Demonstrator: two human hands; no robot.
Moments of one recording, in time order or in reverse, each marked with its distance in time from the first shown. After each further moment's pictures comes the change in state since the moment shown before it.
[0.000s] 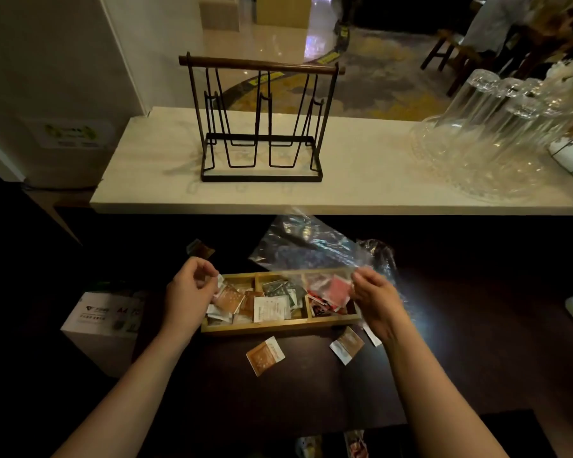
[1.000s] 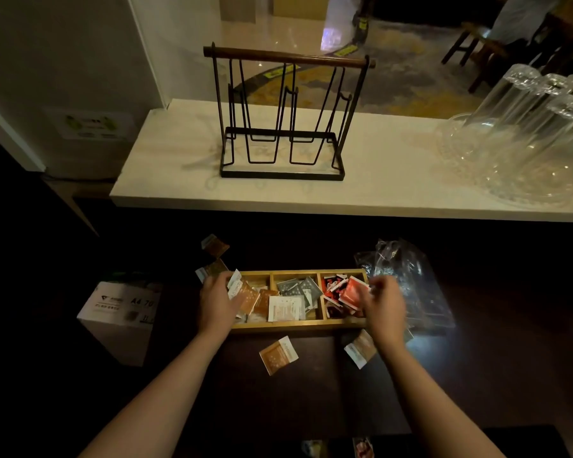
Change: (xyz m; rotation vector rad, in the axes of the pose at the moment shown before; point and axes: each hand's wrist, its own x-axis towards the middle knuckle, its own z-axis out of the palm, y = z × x) left_hand 0.017 -0.065 0.039 0.395 -0.053 -0.134; right_hand -0.004 0.031 0.014 -1.068 0.295 -0.475
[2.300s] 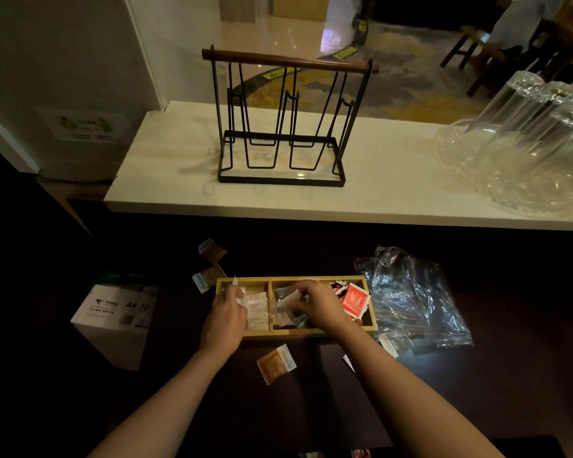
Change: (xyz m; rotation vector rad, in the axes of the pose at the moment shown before) left_hand -0.014 -0.001 0.012 0.159 -0.027 0.185; right_hand 0.008 -0.037 0.069 -0.143 -0.553 -0.533
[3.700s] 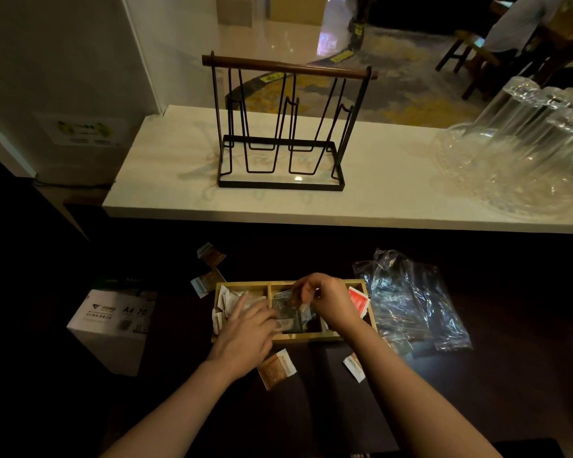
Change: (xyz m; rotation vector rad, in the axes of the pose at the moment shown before) left_hand -0.011 0.005 0.005 0.466 -0.117 0.694; right_hand 0.004 0.008 -0.019 0.109 0.141 -0.047
